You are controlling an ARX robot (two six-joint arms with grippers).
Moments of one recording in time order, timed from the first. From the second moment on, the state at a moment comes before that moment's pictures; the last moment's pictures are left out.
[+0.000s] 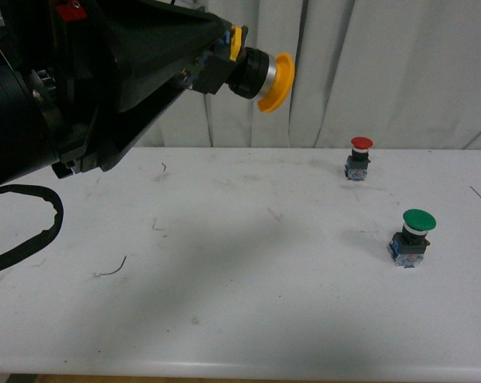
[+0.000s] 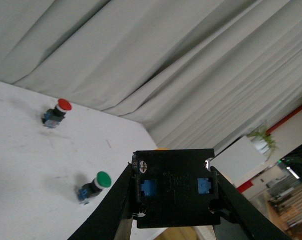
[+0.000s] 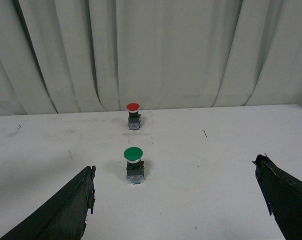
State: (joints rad) left arm -0.34 1.55 0.45 1.27 0.42 -0.84; right arm 0.00 0.00 0.01 0.00 0.00 0.00
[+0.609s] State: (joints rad) left arm -0.39 1.62 0.47 1.28 0.41 -0.91; right arm 0.00 0.00 0.01 0.00 0.00 0.00
